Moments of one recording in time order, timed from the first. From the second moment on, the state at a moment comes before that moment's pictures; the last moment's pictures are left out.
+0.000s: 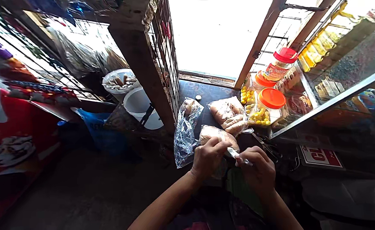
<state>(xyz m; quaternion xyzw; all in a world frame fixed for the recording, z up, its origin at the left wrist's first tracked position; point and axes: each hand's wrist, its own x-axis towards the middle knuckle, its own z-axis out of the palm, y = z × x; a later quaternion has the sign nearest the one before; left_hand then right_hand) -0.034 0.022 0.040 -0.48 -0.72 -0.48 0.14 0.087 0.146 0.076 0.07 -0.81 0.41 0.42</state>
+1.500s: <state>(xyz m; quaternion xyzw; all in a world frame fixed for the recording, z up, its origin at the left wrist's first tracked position) -0.019 -0.055 0.031 -0.30 -0.46 -0.75 -0.38 0.148 0.120 0.048 0.01 -0.53 0.83 0.16</state>
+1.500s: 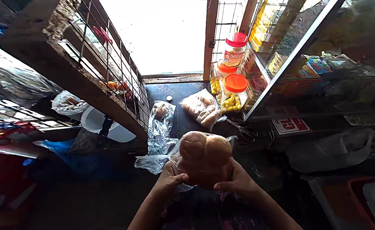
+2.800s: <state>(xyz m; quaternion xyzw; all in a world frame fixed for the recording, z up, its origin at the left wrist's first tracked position) 0.014 -0.043 0.006 -0.38 -0.51 -0.71 -0.32 0.150 0.101 0.027 -0.22 -0.58 0.71 0.32</state>
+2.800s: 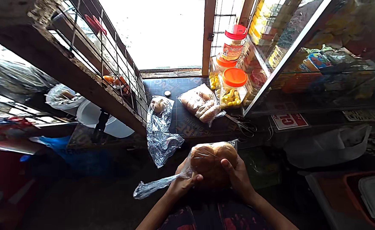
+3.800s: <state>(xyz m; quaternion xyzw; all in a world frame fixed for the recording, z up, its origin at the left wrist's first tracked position) -0.002 -0.025 -0.016 -0.35 -0.50 -0.75 -0.27 0.147 0.141 0.012 -0.21 -0.52 0.77 0.30</state>
